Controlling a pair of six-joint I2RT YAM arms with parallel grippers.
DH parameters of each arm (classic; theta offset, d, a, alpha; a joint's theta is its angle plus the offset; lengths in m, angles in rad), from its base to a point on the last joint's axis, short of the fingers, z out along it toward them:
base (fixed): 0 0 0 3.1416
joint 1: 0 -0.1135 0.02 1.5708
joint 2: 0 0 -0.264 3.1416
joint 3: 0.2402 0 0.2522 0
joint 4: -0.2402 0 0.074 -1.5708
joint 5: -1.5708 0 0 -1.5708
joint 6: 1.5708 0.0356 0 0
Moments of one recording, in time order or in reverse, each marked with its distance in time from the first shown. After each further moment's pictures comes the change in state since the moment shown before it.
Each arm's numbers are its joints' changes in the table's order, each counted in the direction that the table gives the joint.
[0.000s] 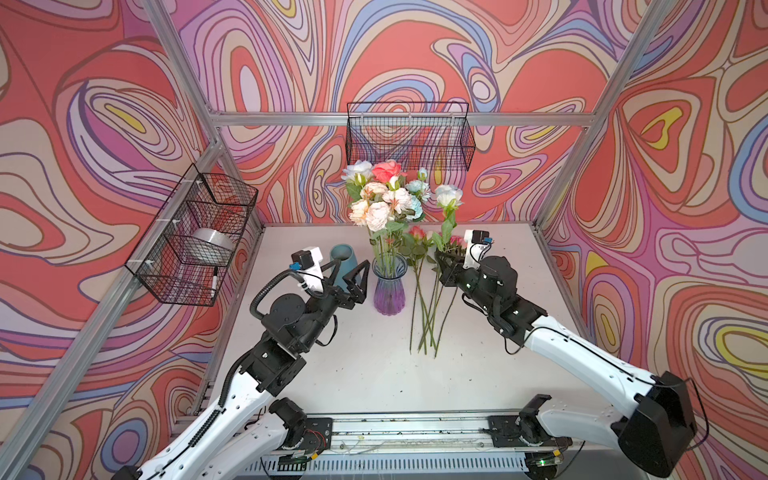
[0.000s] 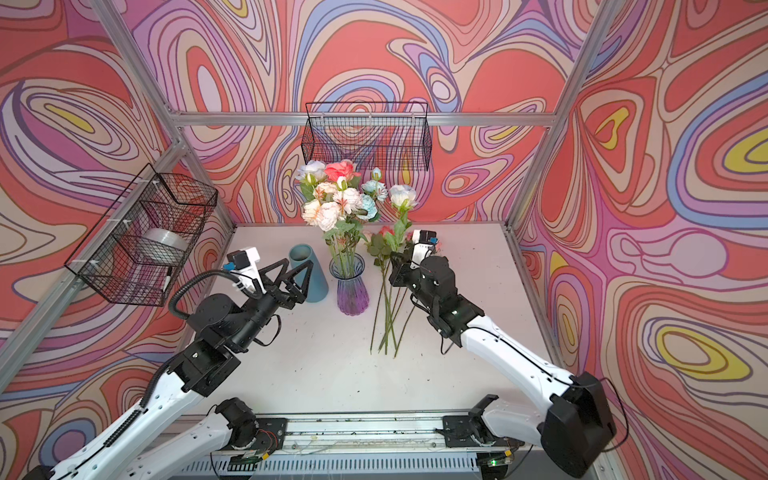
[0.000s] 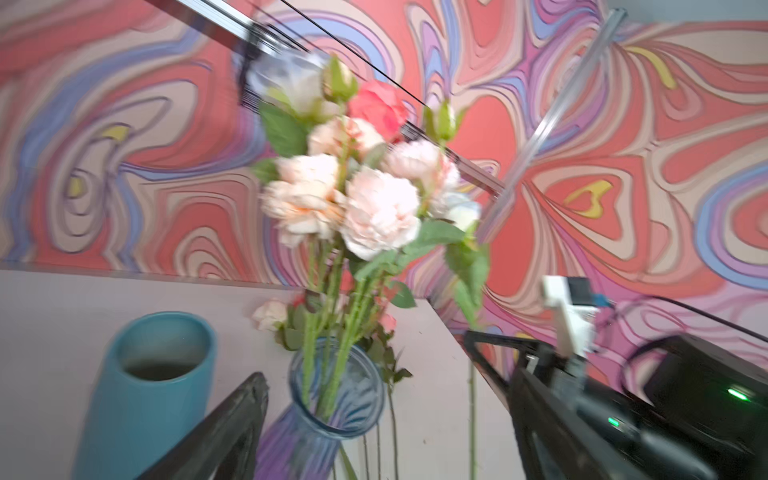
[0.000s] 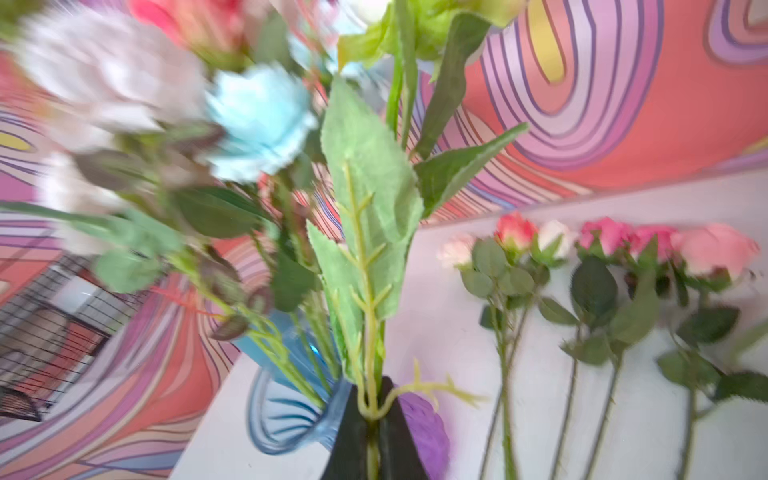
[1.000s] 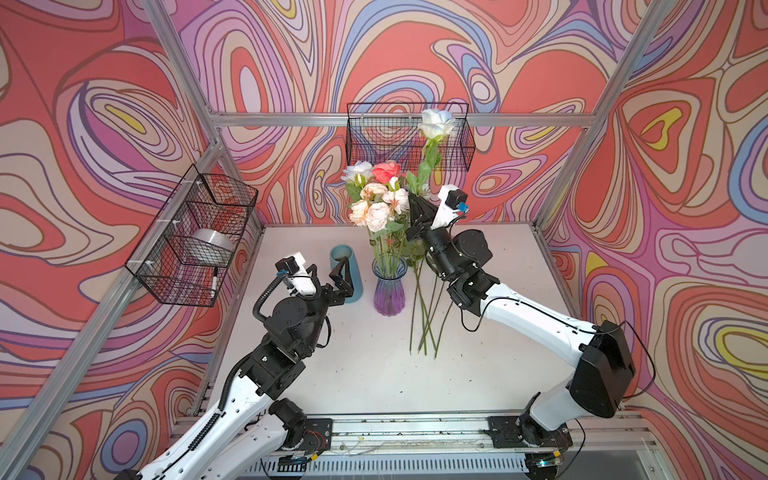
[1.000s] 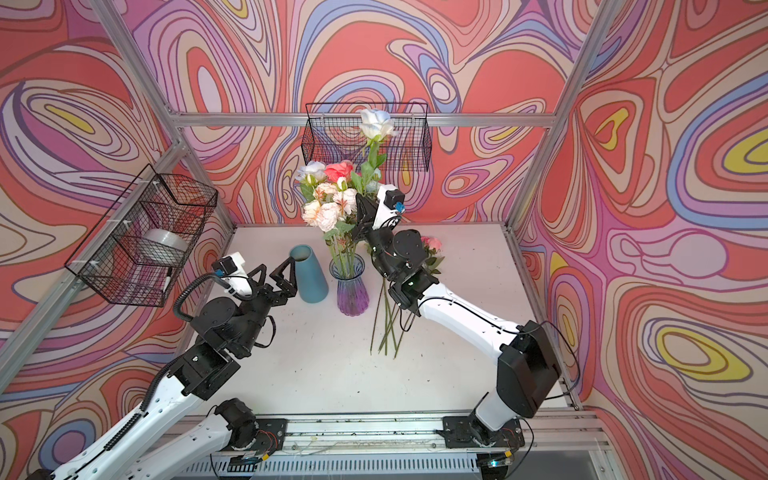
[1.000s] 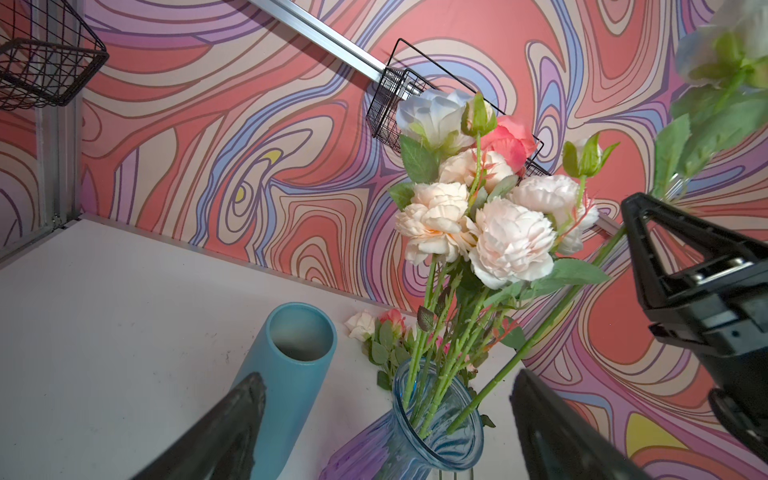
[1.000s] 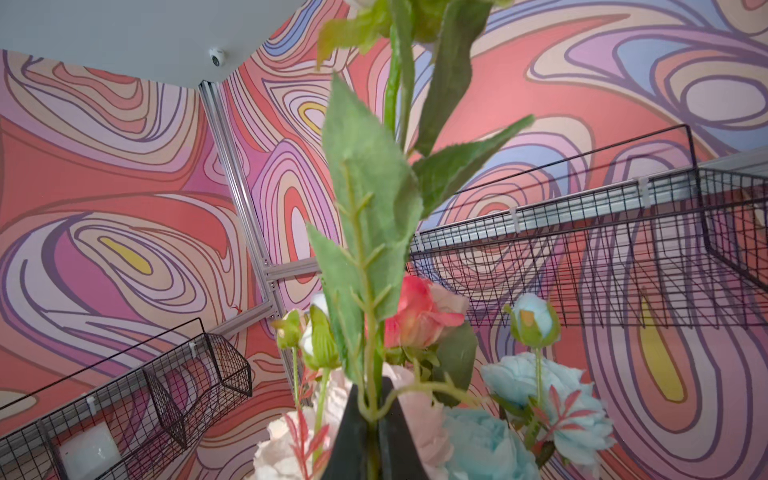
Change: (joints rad) left arm 0.000 0.001 -0.018 -0.034 0.196 -0.001; right arm -0.120 0.403 0.376 0.487 -0.133 -0.319
